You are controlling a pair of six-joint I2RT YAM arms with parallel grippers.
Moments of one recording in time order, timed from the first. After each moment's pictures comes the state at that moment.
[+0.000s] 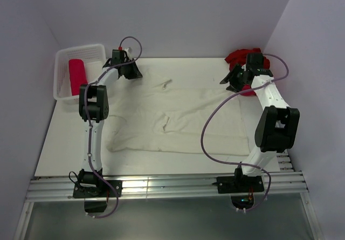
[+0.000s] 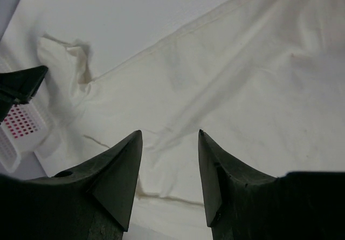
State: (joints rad) left arm -0.12 2.52 2.10 -0.33 0.37 -0.38; right arm -0.11 1.70 1.39 -0.58 -0.32 0.63
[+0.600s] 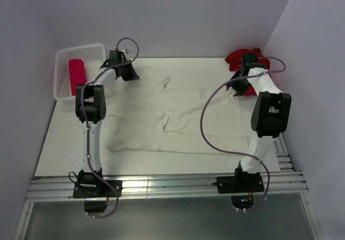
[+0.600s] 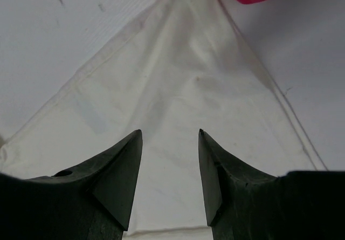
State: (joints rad) left arm -0.12 2.47 2.02 -0.32 0.36 -0.41; right arm -0.11 1.92 1.55 -0.78 -0.04 0.62
